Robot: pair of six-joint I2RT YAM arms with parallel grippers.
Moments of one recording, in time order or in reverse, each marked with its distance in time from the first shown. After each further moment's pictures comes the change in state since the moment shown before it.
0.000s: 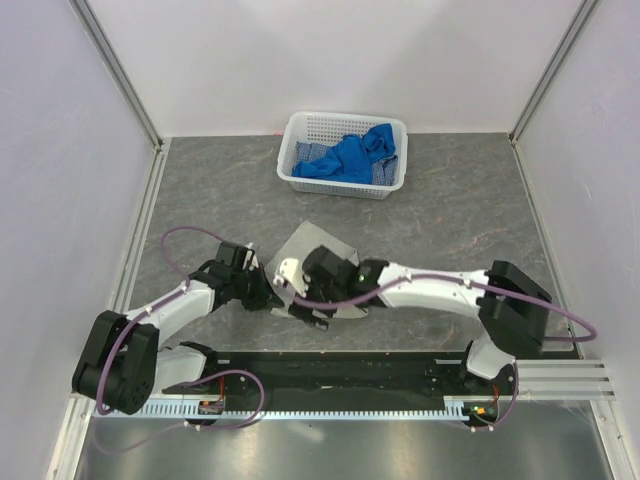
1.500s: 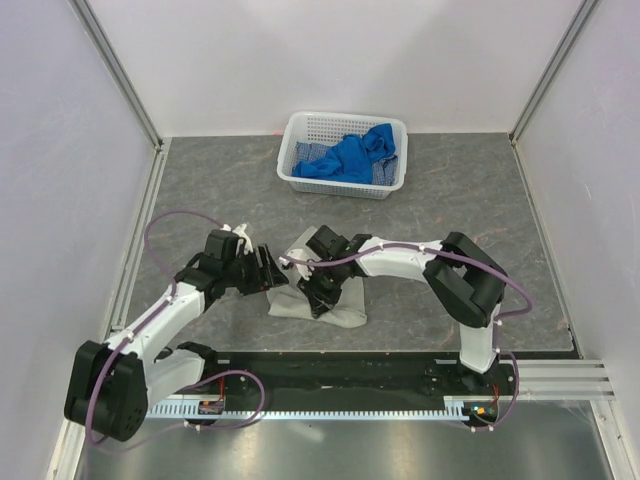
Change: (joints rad) left arm 0.023 -0.122 0.097 -0.050 -0.040 0.091; right arm -0.137 0.236 0.074 -0.059 -0.325 -0.008
